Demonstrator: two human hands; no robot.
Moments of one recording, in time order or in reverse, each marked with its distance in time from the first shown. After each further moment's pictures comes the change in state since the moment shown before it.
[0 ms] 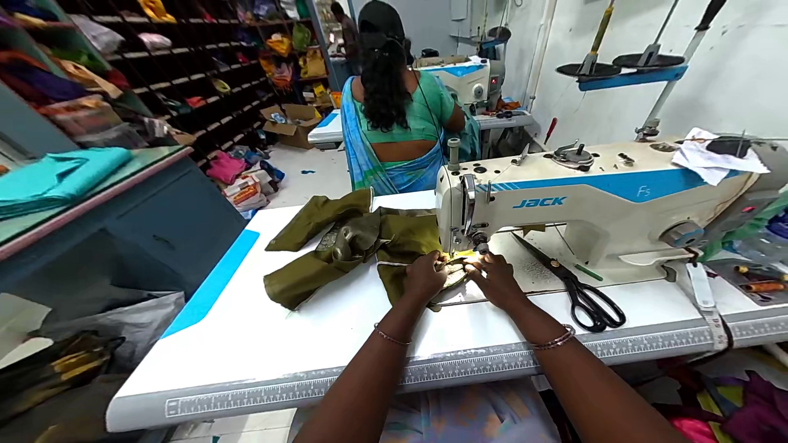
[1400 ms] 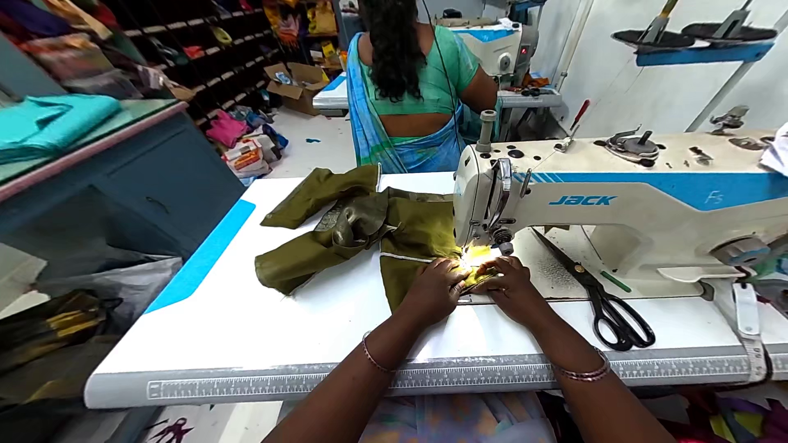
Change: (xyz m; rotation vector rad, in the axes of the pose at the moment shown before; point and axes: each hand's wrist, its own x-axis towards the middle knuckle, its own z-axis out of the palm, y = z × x) left_hand -0.036 -0.006 -0.003 0.241 -0.182 0.229; right_hand -0.016 0.008 -0.005 -0.003 -0.081 -0.269
